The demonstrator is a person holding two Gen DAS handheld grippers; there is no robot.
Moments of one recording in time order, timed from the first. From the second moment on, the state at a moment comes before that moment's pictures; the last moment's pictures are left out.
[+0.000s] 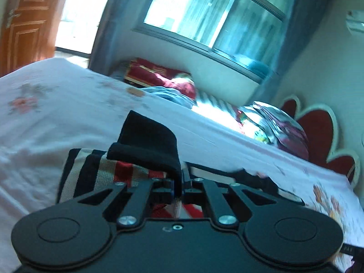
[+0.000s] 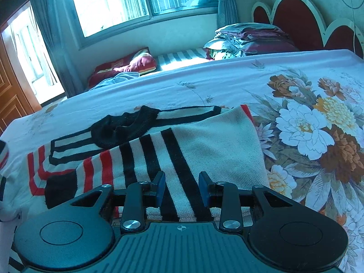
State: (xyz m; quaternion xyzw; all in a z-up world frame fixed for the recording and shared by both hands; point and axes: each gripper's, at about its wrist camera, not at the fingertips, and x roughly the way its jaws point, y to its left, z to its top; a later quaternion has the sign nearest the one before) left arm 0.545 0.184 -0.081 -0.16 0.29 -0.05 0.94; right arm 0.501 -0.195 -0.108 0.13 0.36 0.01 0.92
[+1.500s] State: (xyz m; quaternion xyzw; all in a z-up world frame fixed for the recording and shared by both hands) left arm 0.506 0.161 -0.156 0.02 0.39 -0.03 0.92; right arm 0.537 -0.201 -0.086 0.08 0.35 0.14 0.92
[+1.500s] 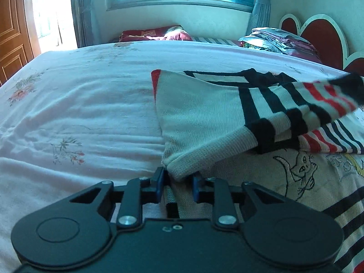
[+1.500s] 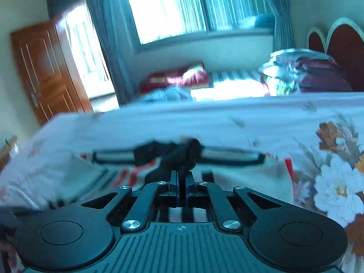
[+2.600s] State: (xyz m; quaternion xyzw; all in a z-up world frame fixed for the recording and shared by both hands) left arm 0.651 0.135 -0.159 0.08 0.40 -0.11 0.91; right arm 0.599 -0.246 -0.149 0.11 0.42 0.03 0.90
